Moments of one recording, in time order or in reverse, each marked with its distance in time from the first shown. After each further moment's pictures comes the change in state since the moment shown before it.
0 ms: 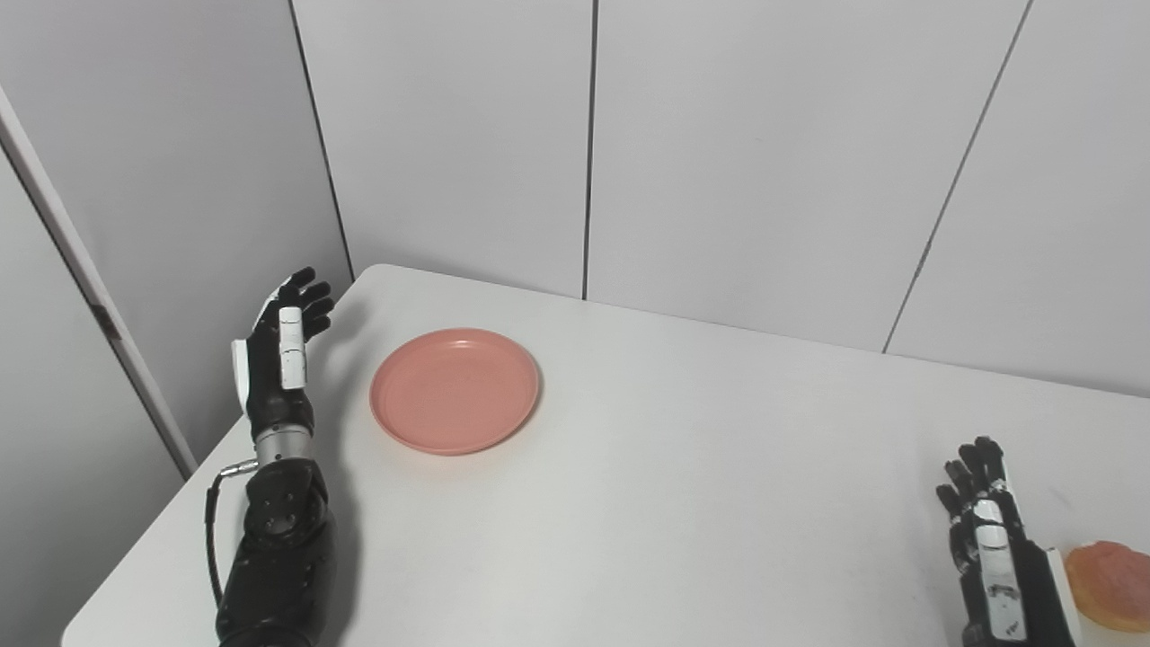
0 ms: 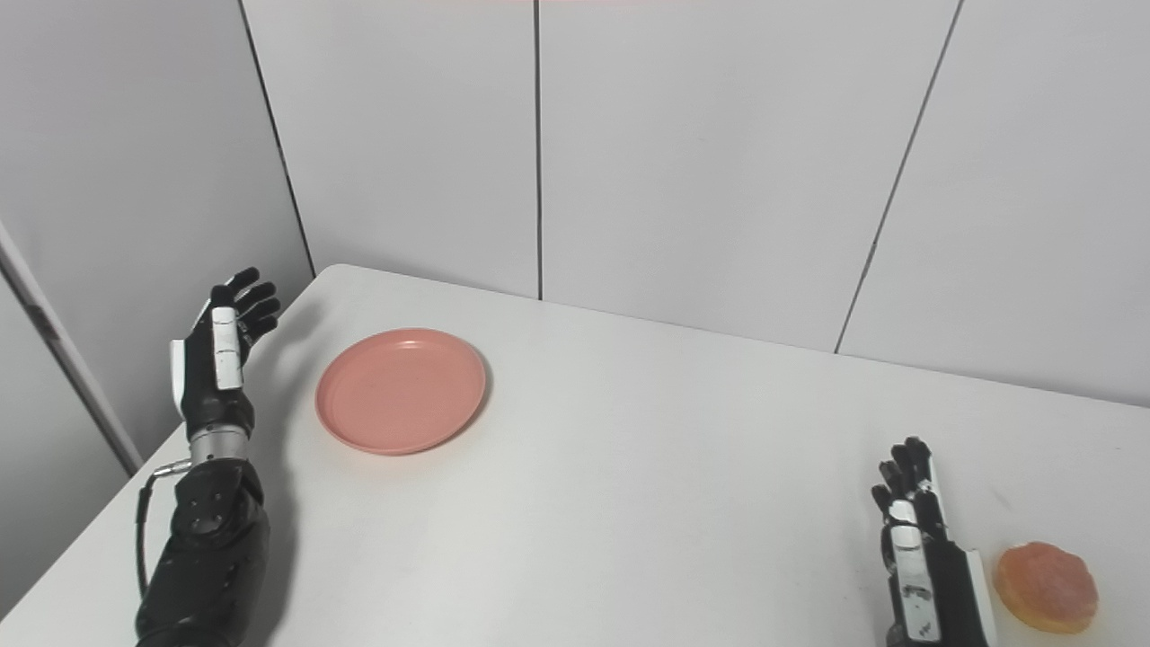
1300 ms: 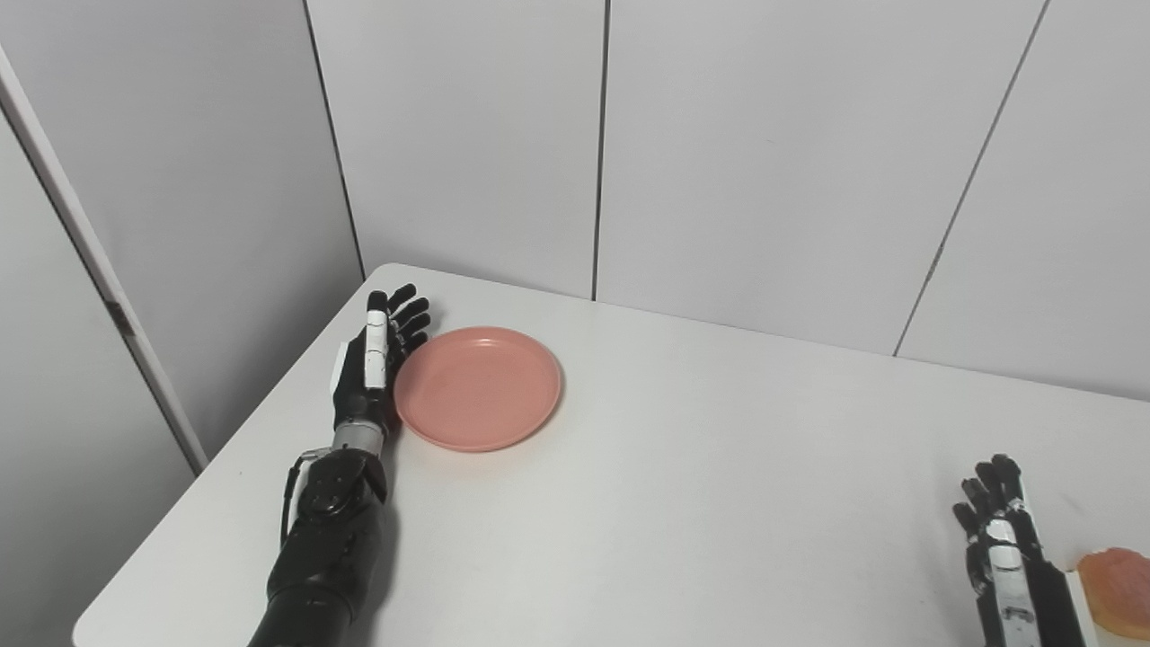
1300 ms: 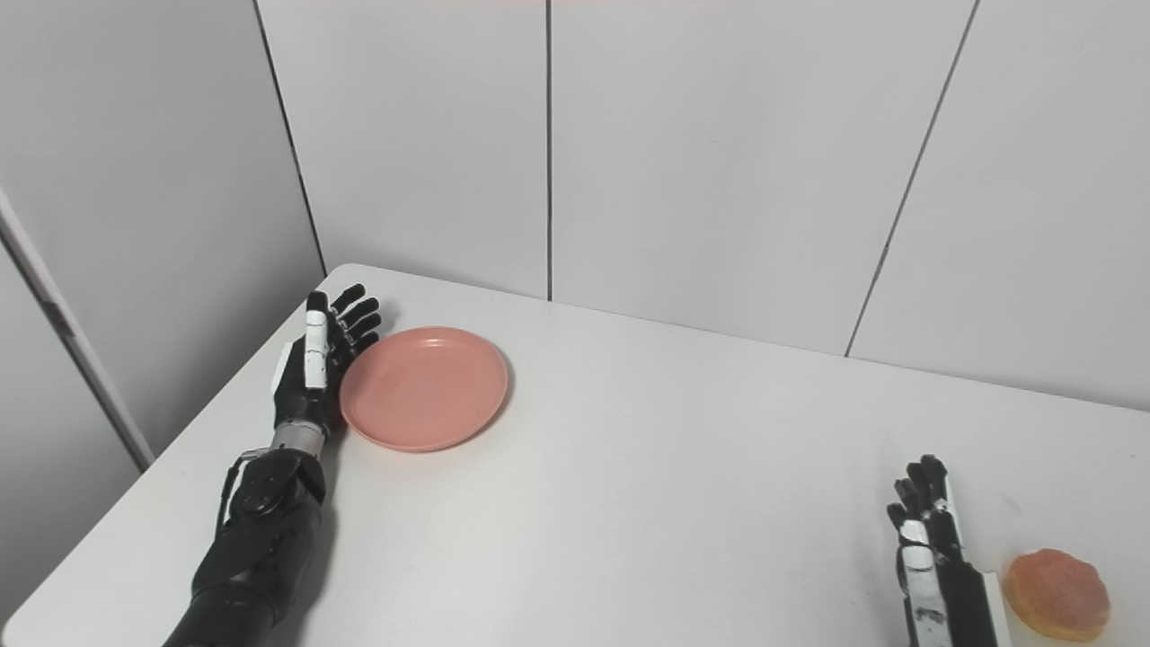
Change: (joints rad) left arm -0.091 -0.005 -0.093 0.211 -0.206 0.011 -0.265; right arm 0.040 0.000 0.000 -0.051 -0.021 0.021 -0.014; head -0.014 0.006
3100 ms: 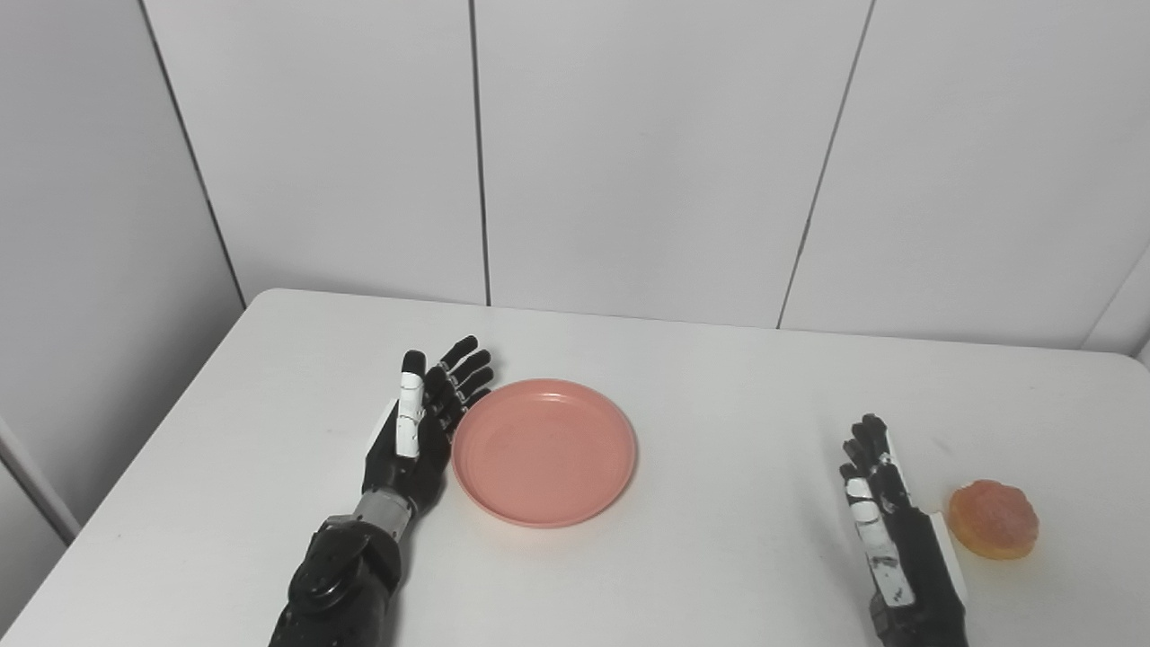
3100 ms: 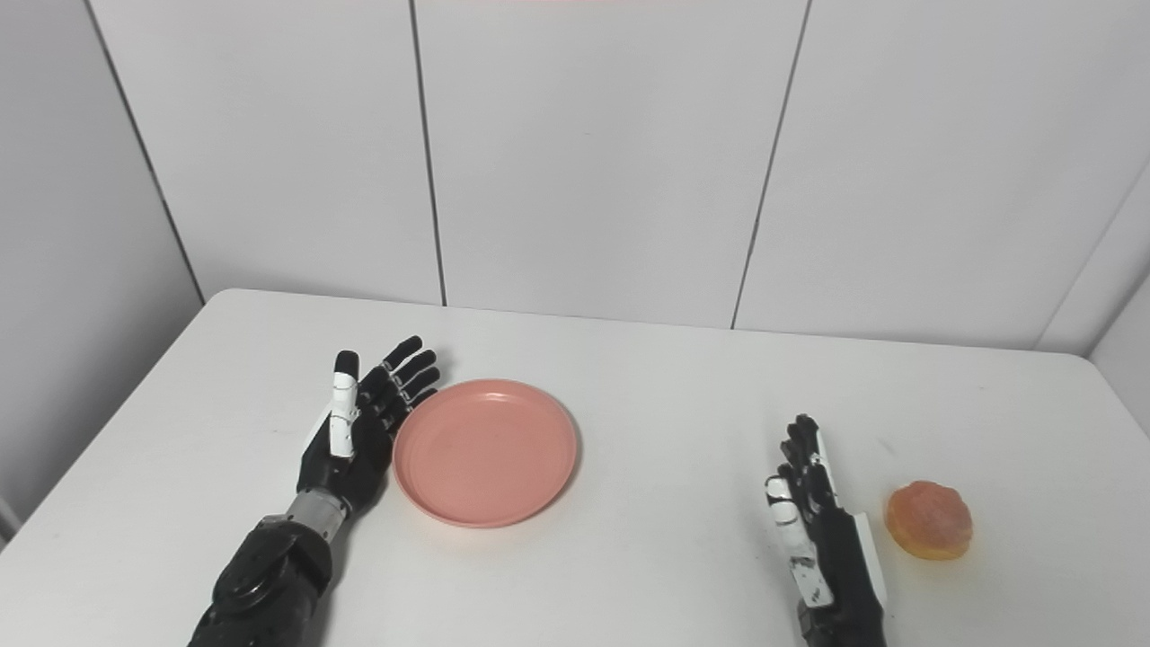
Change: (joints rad) left arm 0.145 -0.170 -0.185 -0.374 -0.063 0.313 -0.187; right arm 0.008 0.047 0.032 -0.017 -0.128 0.001 -0.059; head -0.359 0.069
